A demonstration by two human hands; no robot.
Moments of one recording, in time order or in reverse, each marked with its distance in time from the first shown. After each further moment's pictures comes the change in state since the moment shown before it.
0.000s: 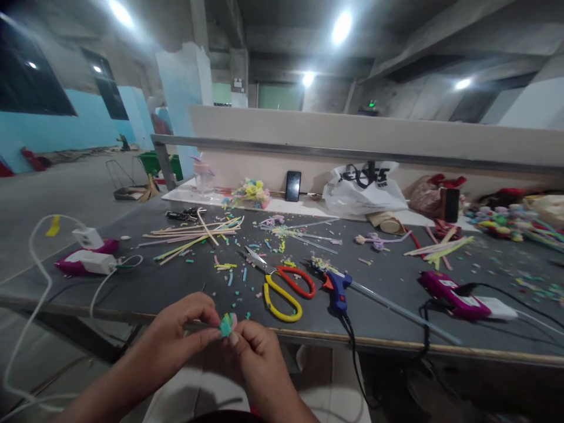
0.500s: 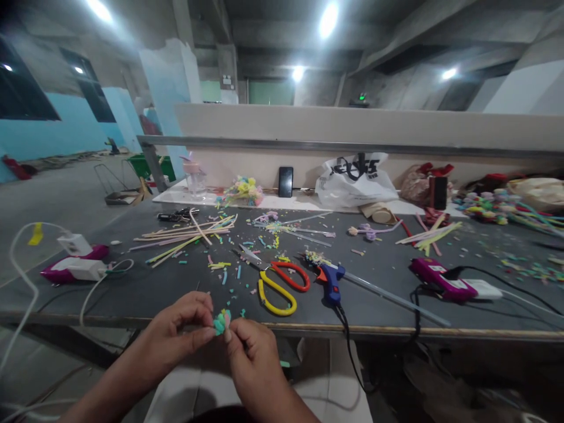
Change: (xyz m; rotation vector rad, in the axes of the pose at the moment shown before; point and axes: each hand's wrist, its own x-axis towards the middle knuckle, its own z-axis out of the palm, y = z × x) left_hand -0.001 -0.007 0.004 -0.138 -0.040 -0.005; right_hand -0.007 -0.005 -0.001 -0.585 0.147 -0.299
